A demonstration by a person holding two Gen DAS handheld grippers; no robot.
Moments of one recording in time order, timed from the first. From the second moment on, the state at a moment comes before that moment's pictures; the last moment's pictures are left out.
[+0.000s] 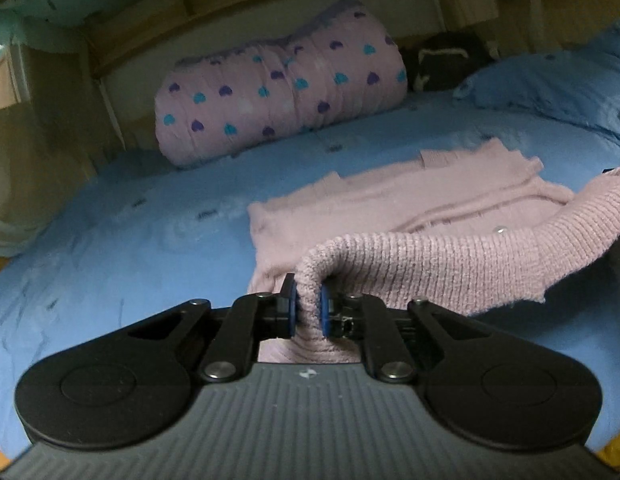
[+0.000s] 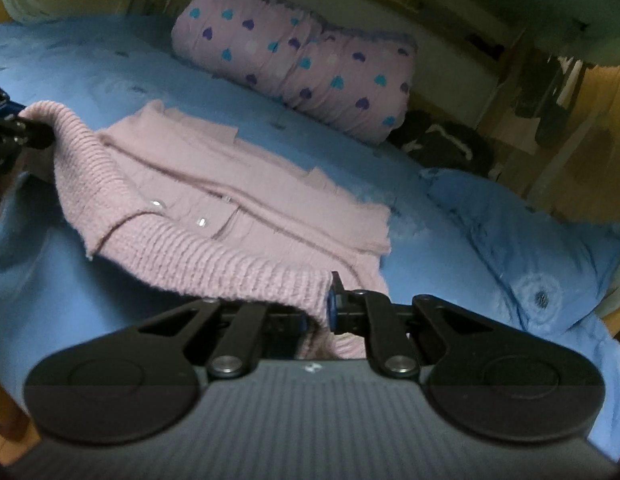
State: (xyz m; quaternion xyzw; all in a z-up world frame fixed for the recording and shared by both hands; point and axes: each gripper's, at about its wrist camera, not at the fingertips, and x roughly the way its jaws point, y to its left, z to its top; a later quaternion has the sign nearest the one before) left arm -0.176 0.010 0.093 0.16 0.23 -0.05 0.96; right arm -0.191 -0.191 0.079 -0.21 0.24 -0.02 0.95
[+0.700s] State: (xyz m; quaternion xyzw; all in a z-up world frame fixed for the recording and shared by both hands) left arm -0.097 -0.014 0.154 0.13 0.20 -0.06 0.97; right arm -0.136 -0.208 0.130 -0.23 0.18 -0.04 0.96
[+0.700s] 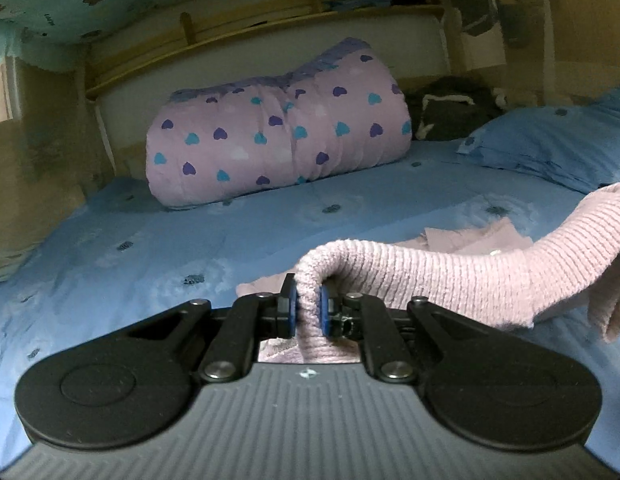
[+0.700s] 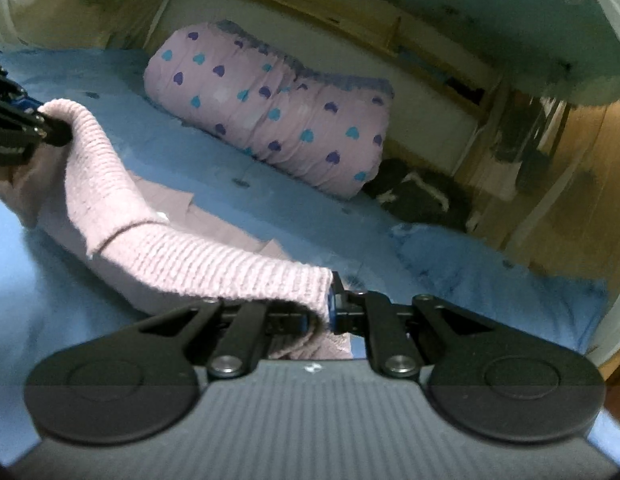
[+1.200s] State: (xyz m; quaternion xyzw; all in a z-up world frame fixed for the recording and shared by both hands) left arm -0.041 -0.001 0.160 0.12 0.18 -0.03 0.98; right arm -0.094 -0.191 0.131 -0.24 0.14 -0.05 0.96
